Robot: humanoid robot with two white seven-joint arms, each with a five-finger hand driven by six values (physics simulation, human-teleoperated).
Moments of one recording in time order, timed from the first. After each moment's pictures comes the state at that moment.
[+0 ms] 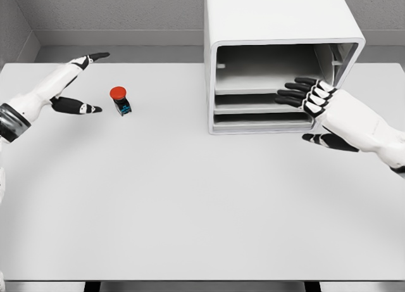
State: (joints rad) left arm -0.45 0.33 0.13 -1.17 -0.40 -0.61 -0.61; right arm -0.21 -0.95 0.40 -1.76 0.43 -0.61 -0.17
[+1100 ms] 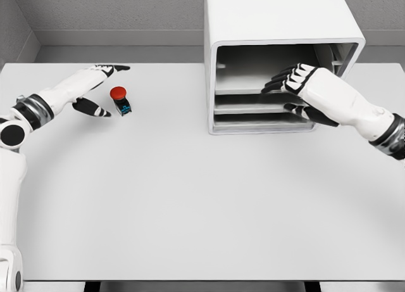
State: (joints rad) left arm -0.56 0.27 0.10 -1.08 -0.76 -0.61 -0.61; right arm -0.38 -0.79 0.44 -1.62 0.42 -0.61 -0.02
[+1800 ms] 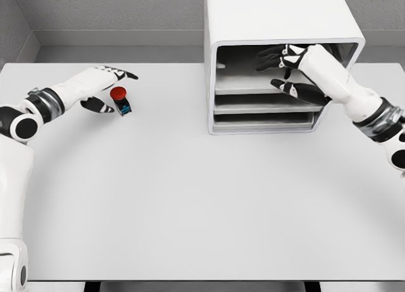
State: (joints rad) left arm -0.59 0.25 0.04 -1.10 -0.94 -0.61 -0.61; right arm -0.50 -0.69 0.52 -1.49 0.24 -0.67 -0.10
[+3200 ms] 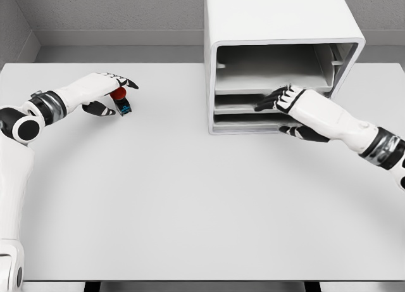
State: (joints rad) left arm -0.59 0.27 0.01 -1.09 -0.95 -0.61 -0.61; right arm -0.40 -0.82 0.56 -1.56 0.40 -0.61 -0.02
